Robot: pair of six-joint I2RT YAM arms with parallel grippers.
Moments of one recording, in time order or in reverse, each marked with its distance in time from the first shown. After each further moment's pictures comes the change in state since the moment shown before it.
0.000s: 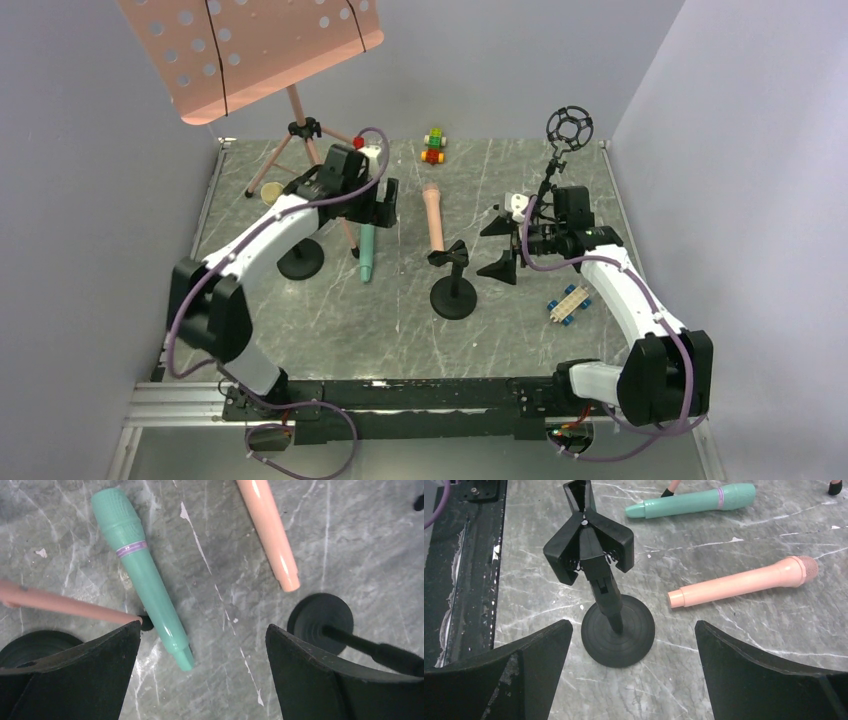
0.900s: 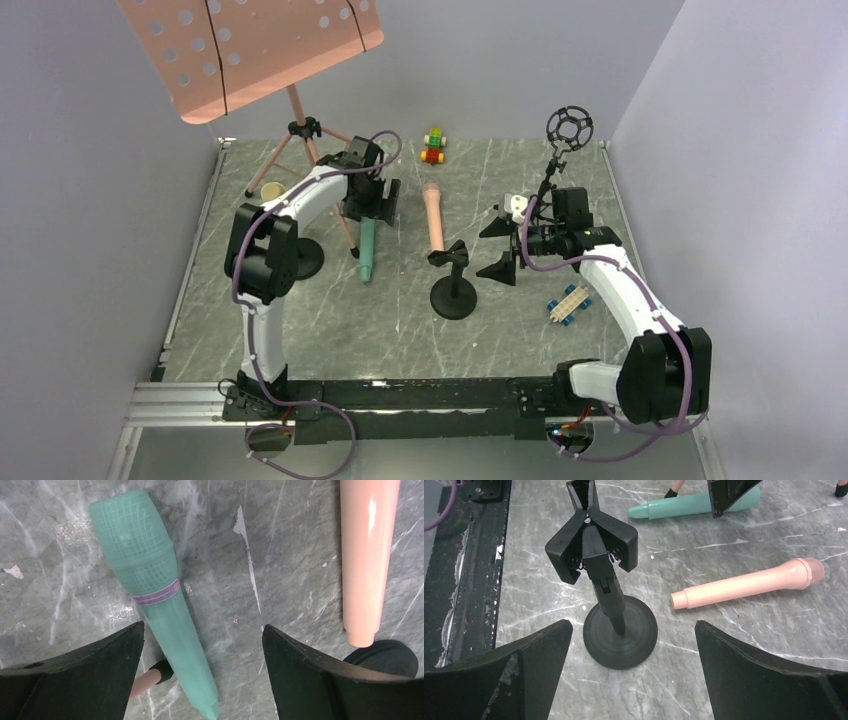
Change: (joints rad) left arm 0.076 0.507 0.358 -0.180 -0.023 0.000; right arm -0.011 -0.006 -0.019 0.014 -0.017 -0.002
